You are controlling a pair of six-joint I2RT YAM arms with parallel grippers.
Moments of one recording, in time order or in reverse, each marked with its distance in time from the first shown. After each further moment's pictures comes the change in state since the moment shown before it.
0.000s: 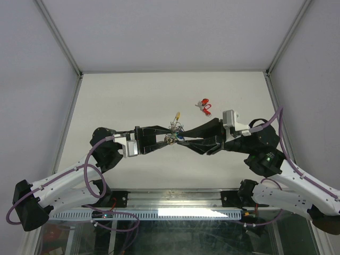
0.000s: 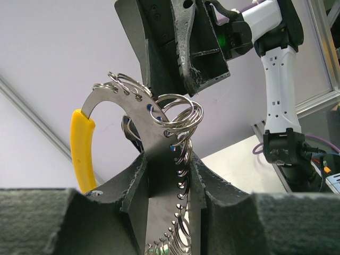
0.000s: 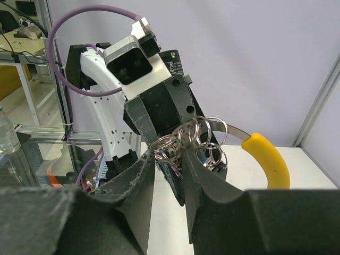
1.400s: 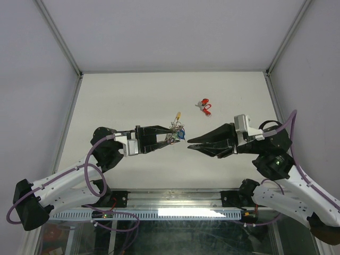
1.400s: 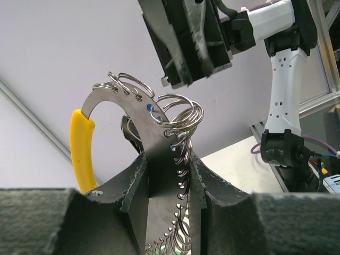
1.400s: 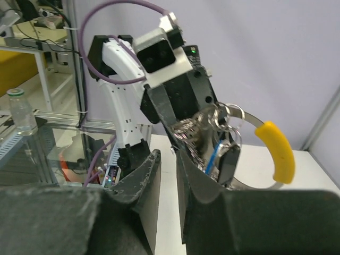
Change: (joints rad) left arm 0.000 0.010 0.005 0.006 0.000 -0.016; right arm -0.140 -0.080 -0.020 -0.054 -0.190 0.031
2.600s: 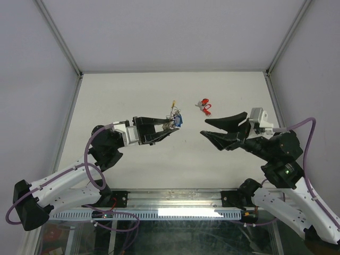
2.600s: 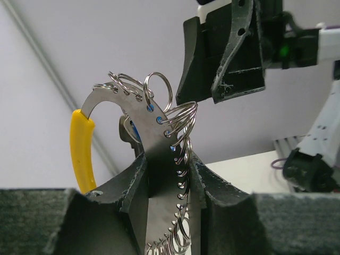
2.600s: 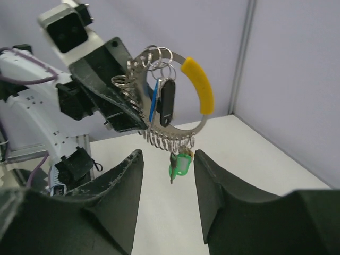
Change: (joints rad) left arm 0.000 -0.001 0.046 -0.063 -0.213 -0.053; right arm -0.140 -0.144 -0.046 -0.125 0.297 0.031
